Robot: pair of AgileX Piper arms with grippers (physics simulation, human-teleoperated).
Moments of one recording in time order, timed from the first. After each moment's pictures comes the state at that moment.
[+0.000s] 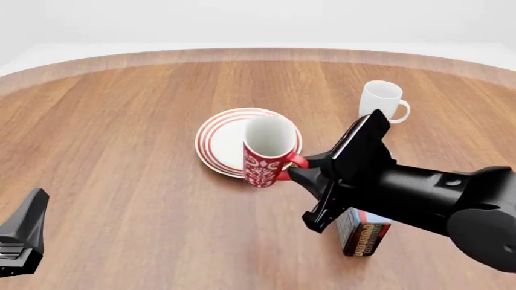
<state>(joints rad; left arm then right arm) 0.00 0.00 0.00 0.00 0.00 0.77 1.14 -0.58 -0.01 -0.19</state>
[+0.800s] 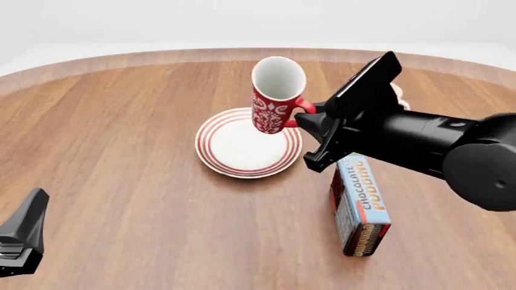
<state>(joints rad) 0.00 0.00 0.00 0.00 0.00 0.65 1.19 -0.75 0.00 -0.27</state>
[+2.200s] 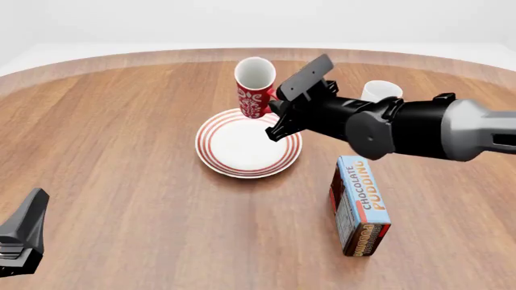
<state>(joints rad) 0.00 0.00 0.00 0.00 0.00 0.57 1.65 -1.00 -0.19 -0.29</state>
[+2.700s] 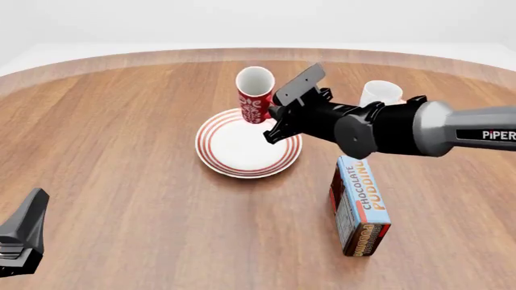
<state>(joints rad) 0.00 0.00 0.00 0.00 0.00 0.55 1.75 -1.04 -0.21 -0.28</state>
